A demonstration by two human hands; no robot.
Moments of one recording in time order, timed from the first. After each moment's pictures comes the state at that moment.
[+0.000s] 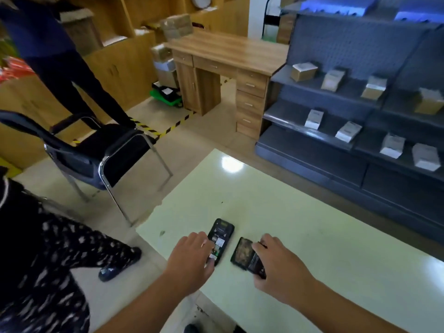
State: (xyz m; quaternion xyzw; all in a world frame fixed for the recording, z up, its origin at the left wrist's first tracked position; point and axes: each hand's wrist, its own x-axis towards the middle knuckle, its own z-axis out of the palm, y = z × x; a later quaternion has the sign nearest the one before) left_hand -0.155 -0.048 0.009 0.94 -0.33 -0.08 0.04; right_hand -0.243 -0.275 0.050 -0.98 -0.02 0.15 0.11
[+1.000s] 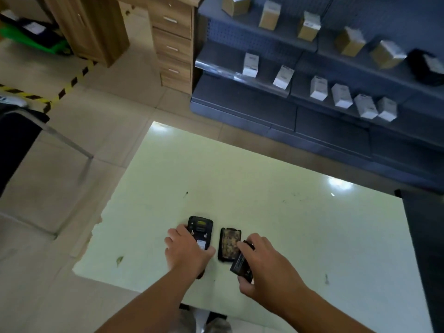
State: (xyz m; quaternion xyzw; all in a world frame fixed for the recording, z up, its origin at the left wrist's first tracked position) left_hand -0.068 -0.106 -0.104 0.94 -0.10 -0.31 0.13; right_hand -0.202 -0.223 0.022 -0.95 0.17 0.22 0.13
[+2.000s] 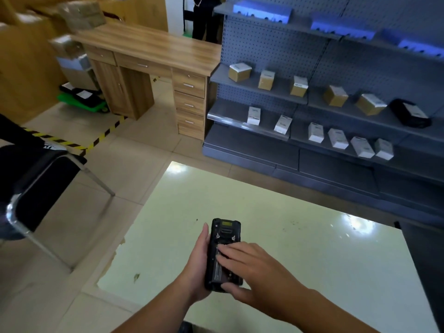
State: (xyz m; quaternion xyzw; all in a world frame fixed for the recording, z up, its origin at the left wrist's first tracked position) left_hand -0.080 -0.098 0.030 0.49 0.09 -0.56 0.66; right_hand -0.203 -0.219 0.074 -0.99 -0.06 0.01 0.14
